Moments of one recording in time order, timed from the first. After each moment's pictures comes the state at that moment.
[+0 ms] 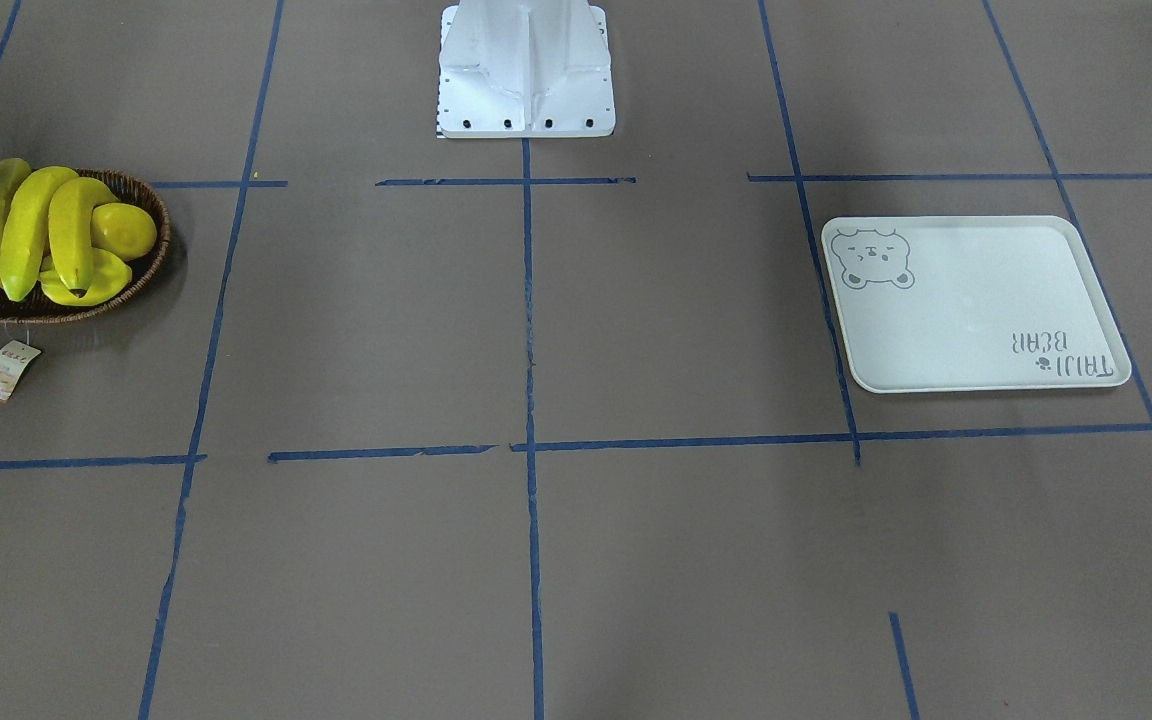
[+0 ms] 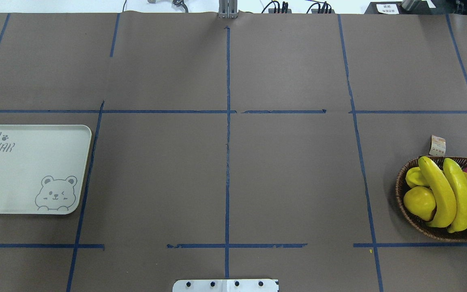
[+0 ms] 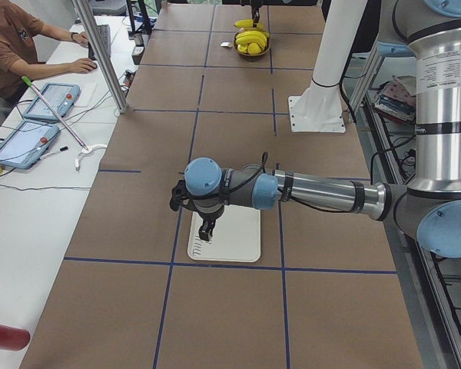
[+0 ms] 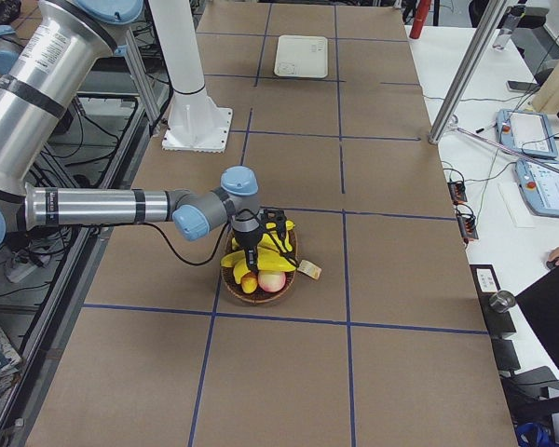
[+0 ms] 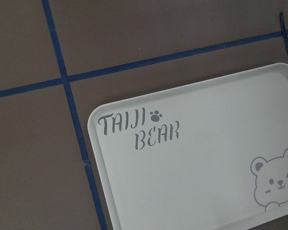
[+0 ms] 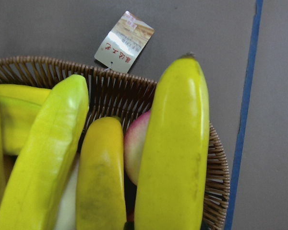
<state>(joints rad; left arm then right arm) -1.50 -1.46 -1.81 -1.55 -2.52 0.13 0.99 -2.10 2.06 -1.06 2.05 0.58</state>
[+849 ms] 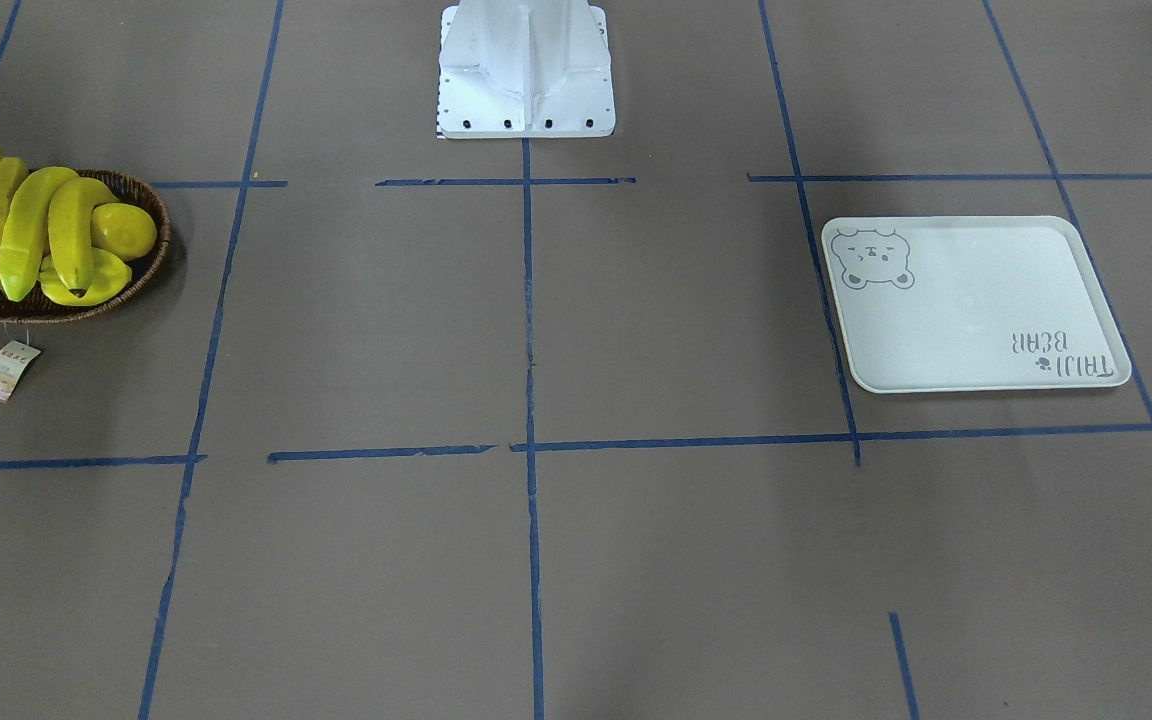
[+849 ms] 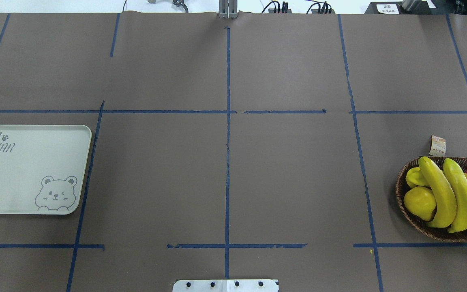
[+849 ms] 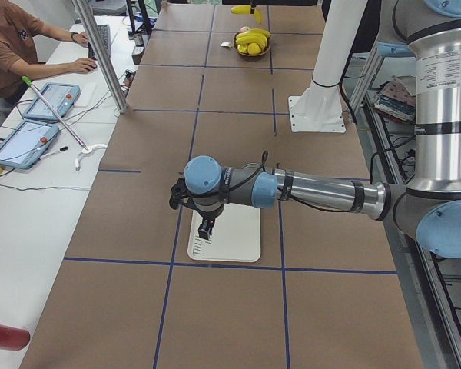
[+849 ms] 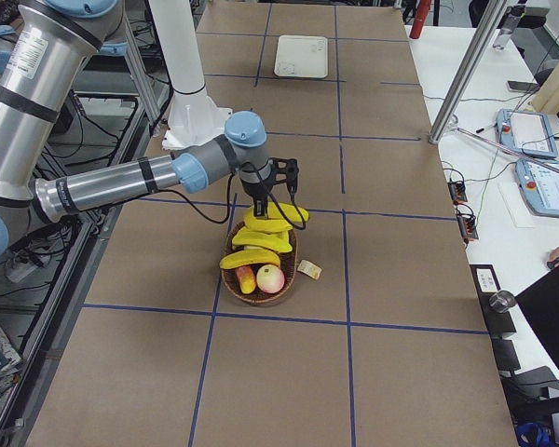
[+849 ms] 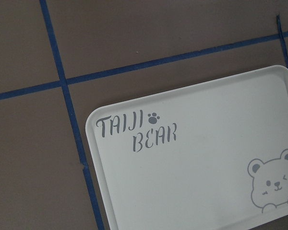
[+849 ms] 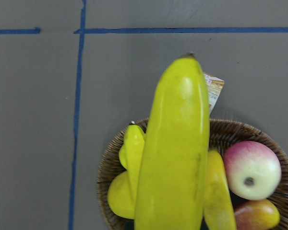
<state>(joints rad) -1.50 -1.46 -1.81 -1.55 -2.55 0.12 1.21 -1.90 2.30 -1.46 2.35 0.57</state>
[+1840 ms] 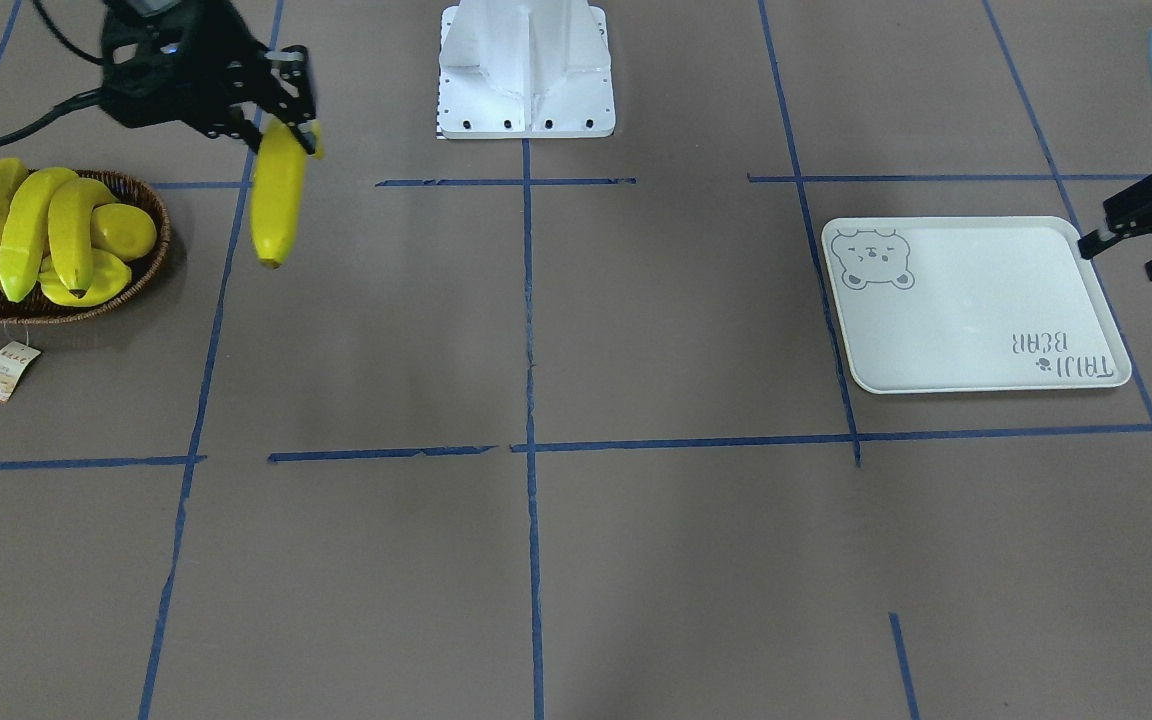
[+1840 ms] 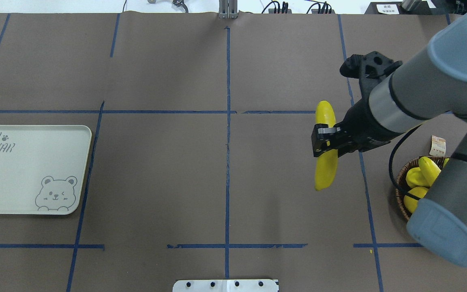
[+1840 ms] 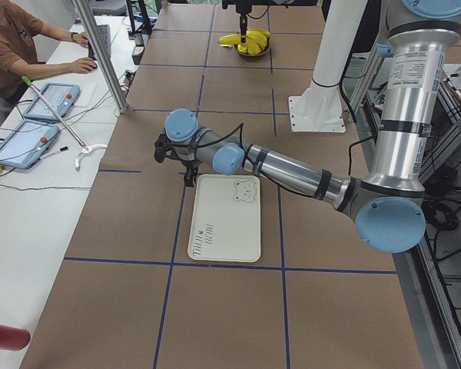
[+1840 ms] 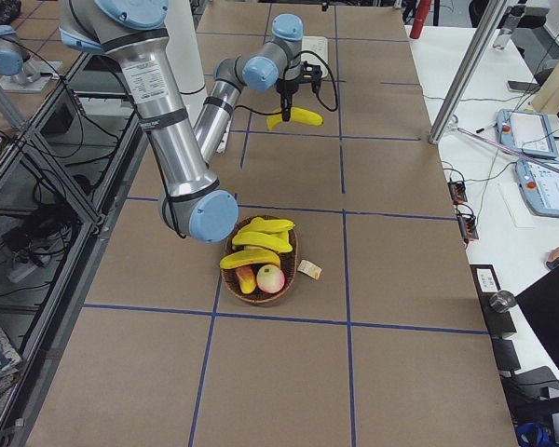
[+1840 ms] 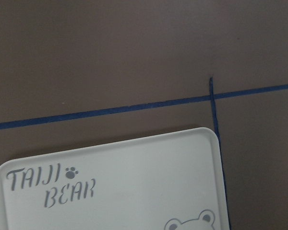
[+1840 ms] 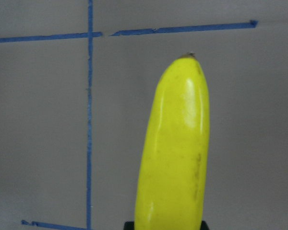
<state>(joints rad) -1.27 -1.69 -1.79 -1.83 -2.60 -0.57 0.67 -1.12 2.26 -1.83 2.10 1.14</state>
